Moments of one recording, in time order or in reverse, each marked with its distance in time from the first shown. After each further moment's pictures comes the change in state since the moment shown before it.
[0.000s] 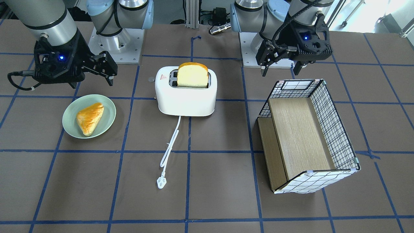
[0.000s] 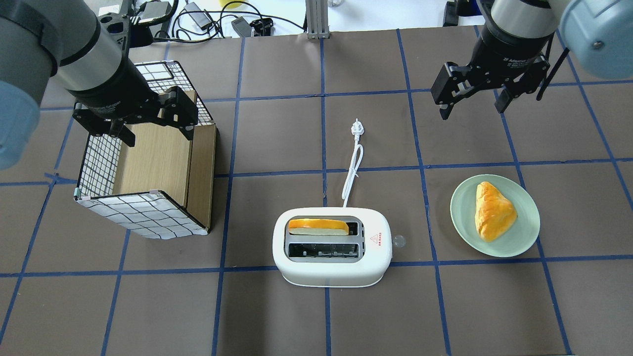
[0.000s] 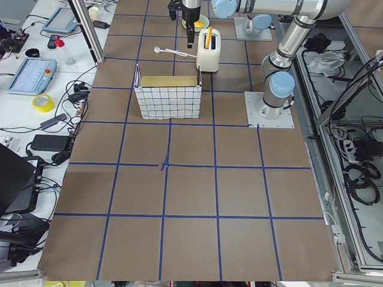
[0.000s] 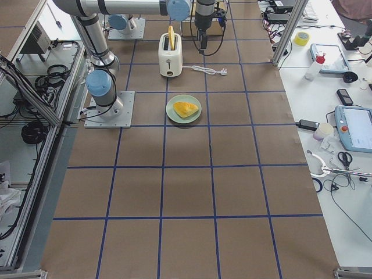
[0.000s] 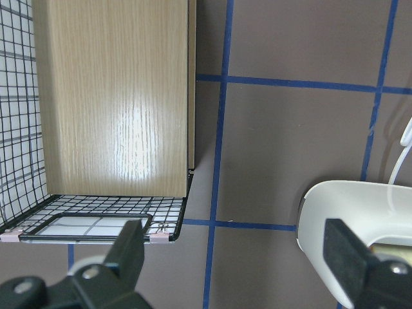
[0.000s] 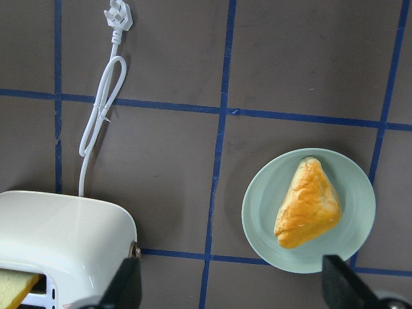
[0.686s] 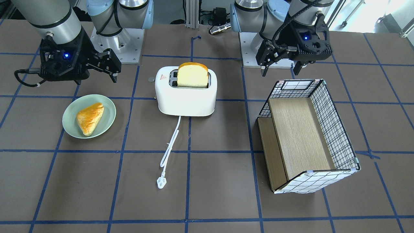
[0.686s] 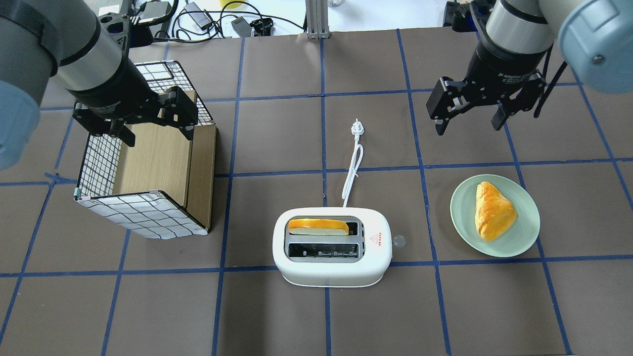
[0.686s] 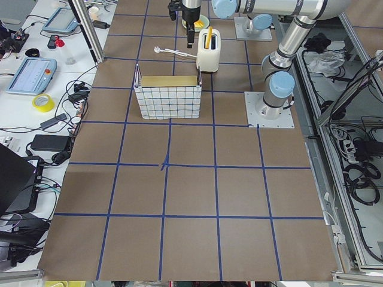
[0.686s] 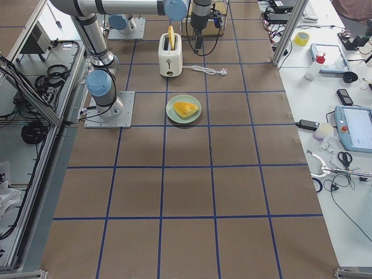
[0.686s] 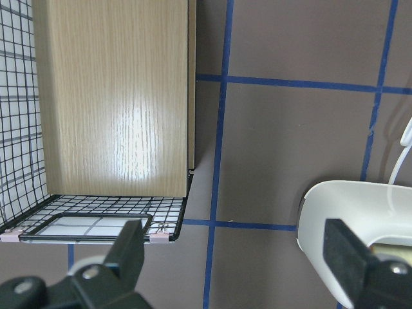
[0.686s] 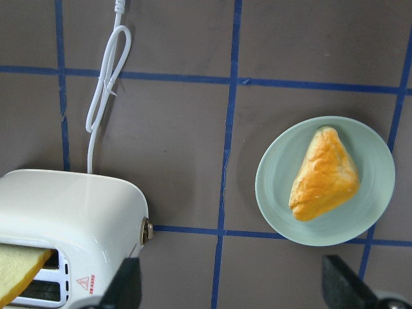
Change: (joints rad) left arm 0.000 0.000 0.000 0.000 0.000 0.000; right arm 0.012 -0.046 0.064 0.042 0.015 0.045
